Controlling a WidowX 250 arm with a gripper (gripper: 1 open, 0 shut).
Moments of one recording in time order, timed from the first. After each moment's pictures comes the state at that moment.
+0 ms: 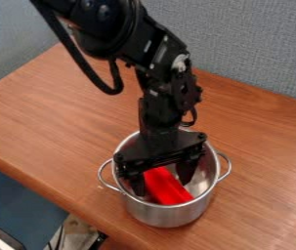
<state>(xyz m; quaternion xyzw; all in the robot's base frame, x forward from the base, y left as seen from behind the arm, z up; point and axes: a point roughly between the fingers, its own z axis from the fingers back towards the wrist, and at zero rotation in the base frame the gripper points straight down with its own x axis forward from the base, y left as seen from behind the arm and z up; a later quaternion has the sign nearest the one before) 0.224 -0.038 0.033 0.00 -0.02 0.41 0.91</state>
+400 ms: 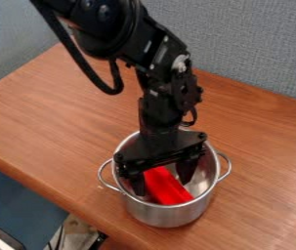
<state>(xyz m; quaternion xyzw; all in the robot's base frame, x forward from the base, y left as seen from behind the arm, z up) 0.225 -0.039 0.033 0.00 -0.02 0.41 0.91</state>
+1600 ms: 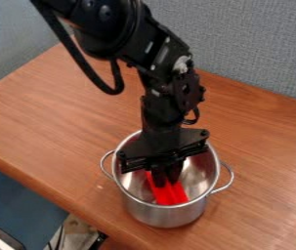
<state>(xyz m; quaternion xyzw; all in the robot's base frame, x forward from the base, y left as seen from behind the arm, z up) 0.230 -0.037 0.034 0.00 -0.04 0.41 0.91</state>
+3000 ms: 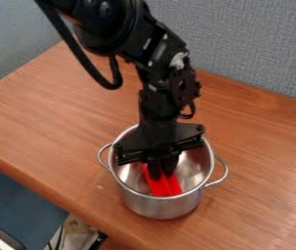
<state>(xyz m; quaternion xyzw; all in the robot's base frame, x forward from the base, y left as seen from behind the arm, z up) 0.237 -0.026 0.033 0.01 -0.05 0.40 0.92</state>
